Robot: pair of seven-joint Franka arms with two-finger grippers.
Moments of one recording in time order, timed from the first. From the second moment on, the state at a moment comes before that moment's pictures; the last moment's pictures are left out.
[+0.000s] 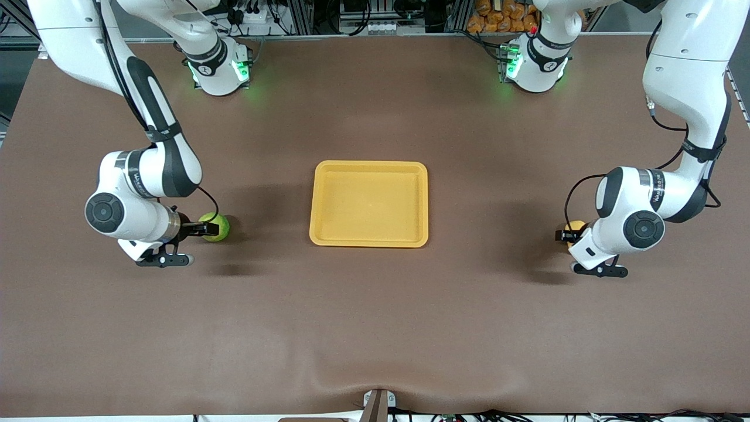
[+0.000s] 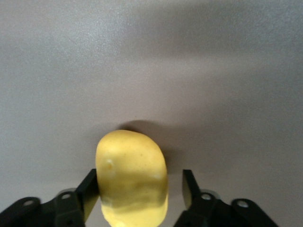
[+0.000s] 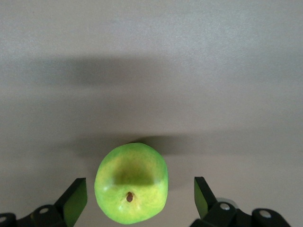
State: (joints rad) left arm 0.13 0.58 -0.16 -1.86 0.30 2.22 -0.11; right arm 0.14 0.43 -0.06 -1.93 0.04 2.18 0.05
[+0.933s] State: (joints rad) left arm 0.13 0.56 -0.24 -1.83 0.31 2.23 -0.12; right arm 0.16 0.45 -0.06 -2.01 0.09 2.27 0.05
